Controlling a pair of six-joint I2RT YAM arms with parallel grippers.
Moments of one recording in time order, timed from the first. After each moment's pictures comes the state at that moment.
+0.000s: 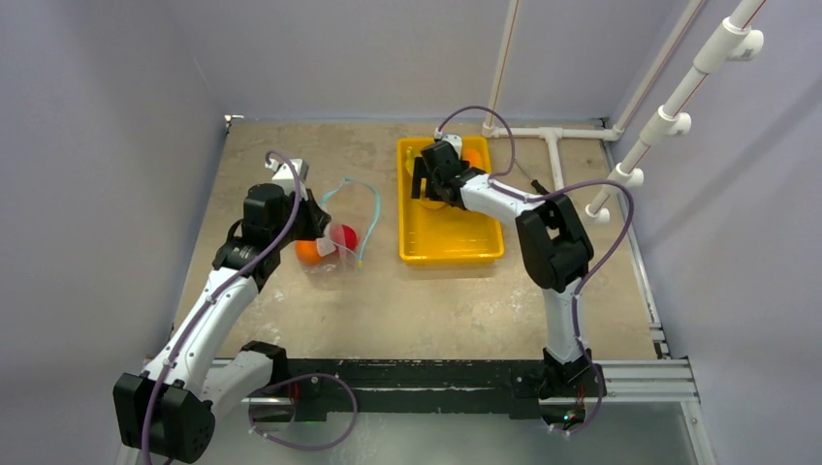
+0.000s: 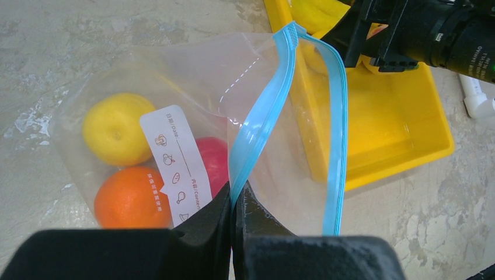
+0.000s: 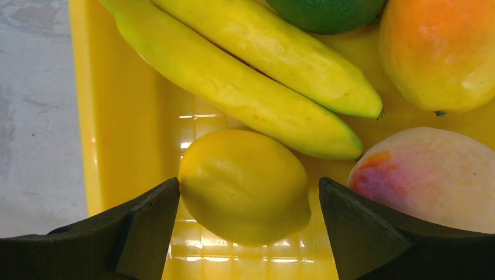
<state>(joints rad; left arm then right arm) -0.23 0.98 0.79 -0.30 0.14 -0.30 0.57 2.06 1.53 -0.27 0.32 0.50</state>
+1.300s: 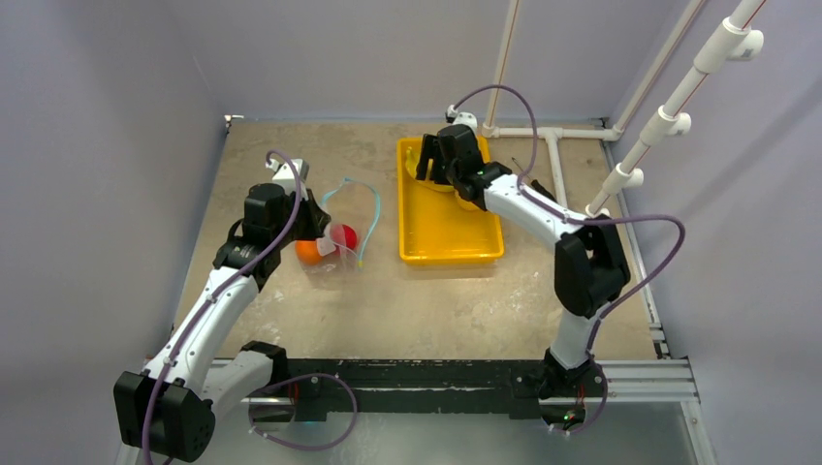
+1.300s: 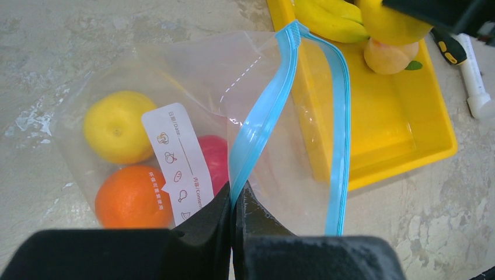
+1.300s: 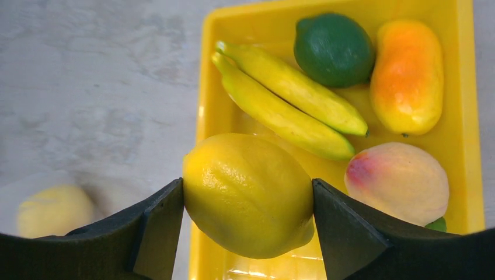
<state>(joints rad) -0.23 0.98 0.79 -0.30 0.14 -0.30 0.57 1.85 1.46 -0.22 0.28 0.50</state>
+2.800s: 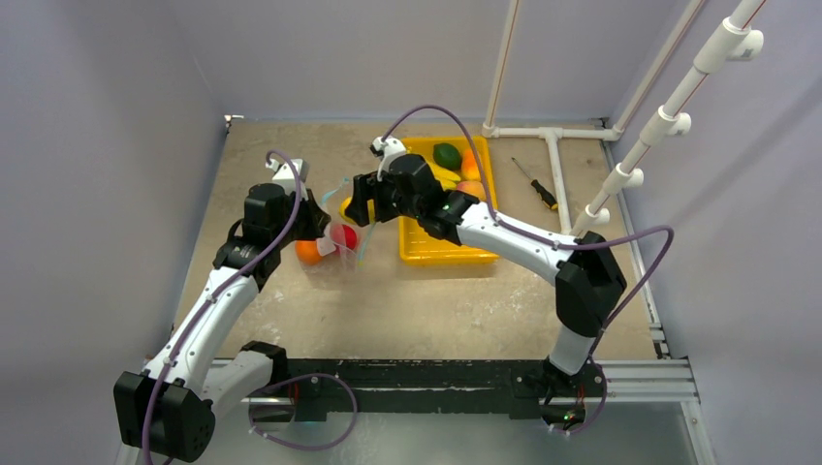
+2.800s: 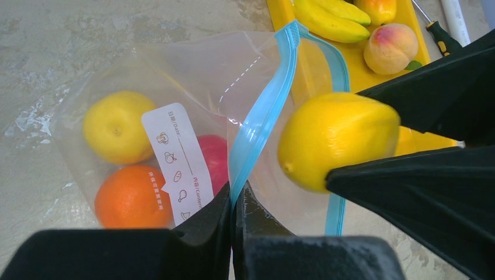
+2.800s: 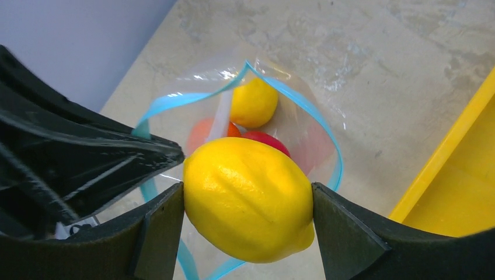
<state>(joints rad) -0.23 0.98 0.79 -0.30 0.14 -0.30 0.86 1.73 1.44 -0.11 -0.01 0.42</state>
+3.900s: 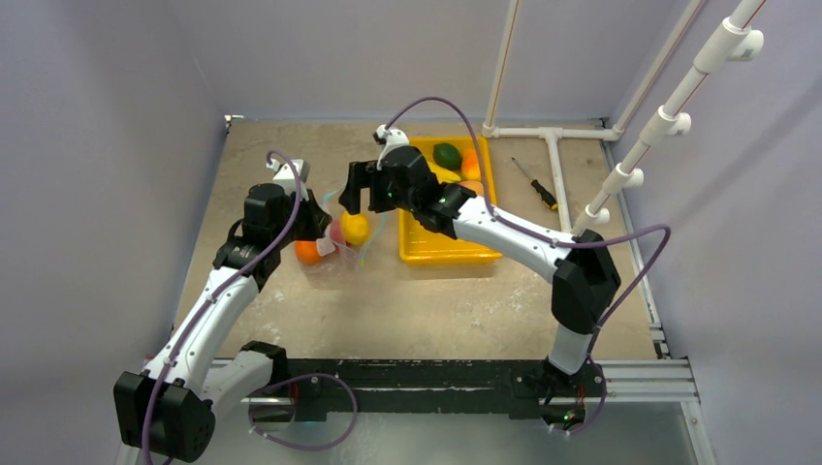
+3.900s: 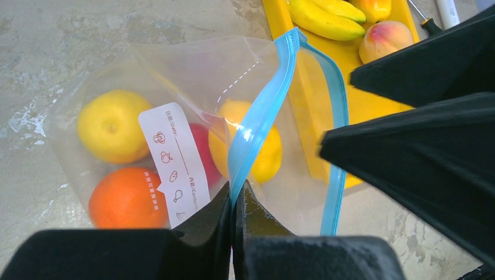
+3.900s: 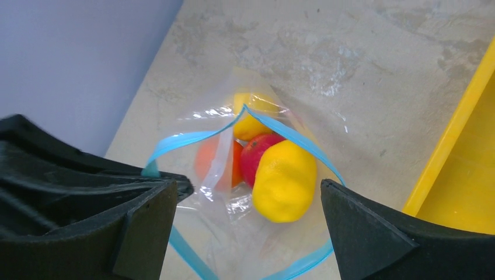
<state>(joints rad) -0.23 0.98 0.79 -0.30 0.15 -0.30 0.87 1.81 1.54 -0.16 0.06 0.54</state>
